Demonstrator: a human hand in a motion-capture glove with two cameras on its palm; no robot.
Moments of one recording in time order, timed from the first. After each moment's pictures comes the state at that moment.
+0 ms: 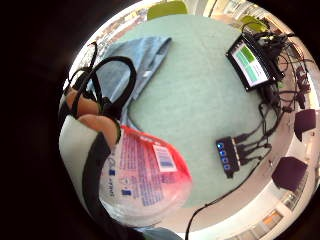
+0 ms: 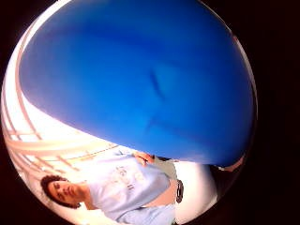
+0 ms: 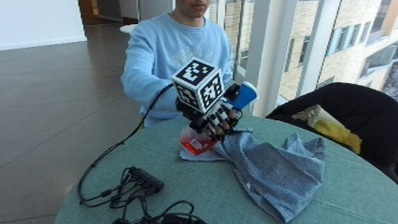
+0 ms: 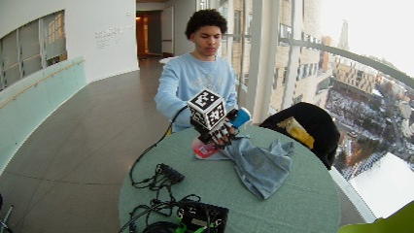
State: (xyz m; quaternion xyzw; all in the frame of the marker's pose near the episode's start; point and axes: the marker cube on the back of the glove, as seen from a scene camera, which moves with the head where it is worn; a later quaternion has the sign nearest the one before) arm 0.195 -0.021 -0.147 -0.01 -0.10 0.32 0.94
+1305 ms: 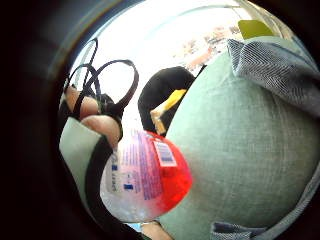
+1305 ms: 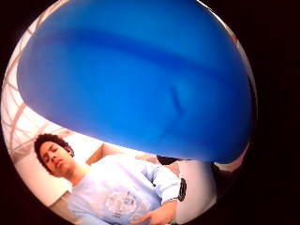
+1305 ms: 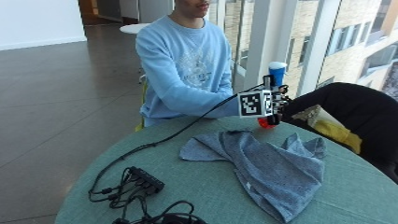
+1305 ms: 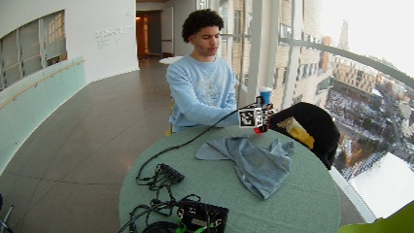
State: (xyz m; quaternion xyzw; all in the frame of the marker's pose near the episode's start) arm -0.009 -0.198 -0.001 0.20 -0.43 0.07 0.88
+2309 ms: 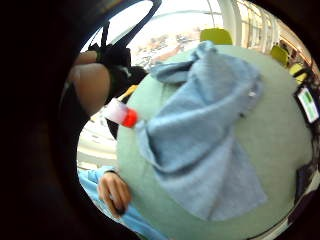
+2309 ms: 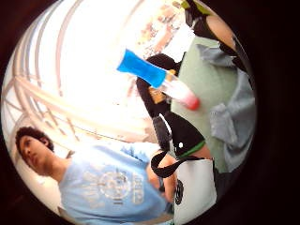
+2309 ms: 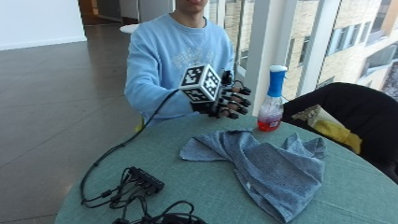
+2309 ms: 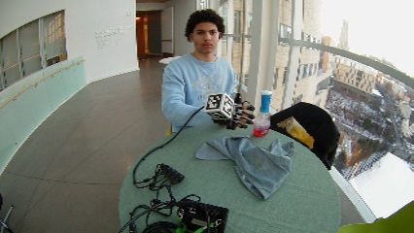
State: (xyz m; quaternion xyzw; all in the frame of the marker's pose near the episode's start) arm 0.057 -0.024 -0.071 0.16 -0.16 0.15 0.96
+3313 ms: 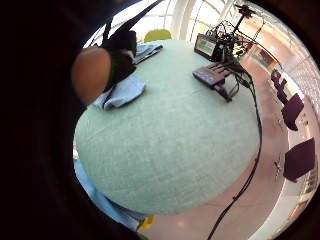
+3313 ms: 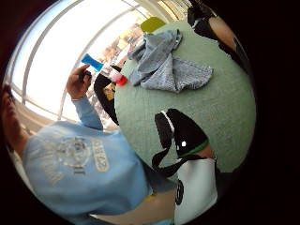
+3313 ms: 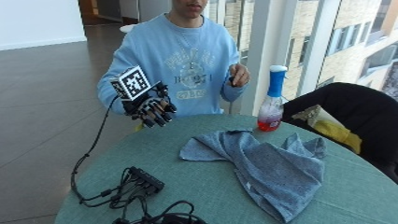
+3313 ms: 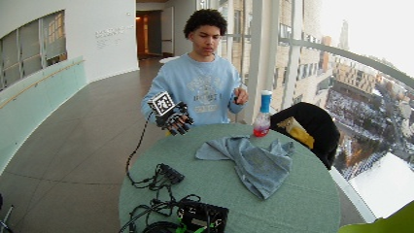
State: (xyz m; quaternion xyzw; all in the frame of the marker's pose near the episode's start) arm 0.083 0.213 -0.076 0.16 0.05 0.29 0.94
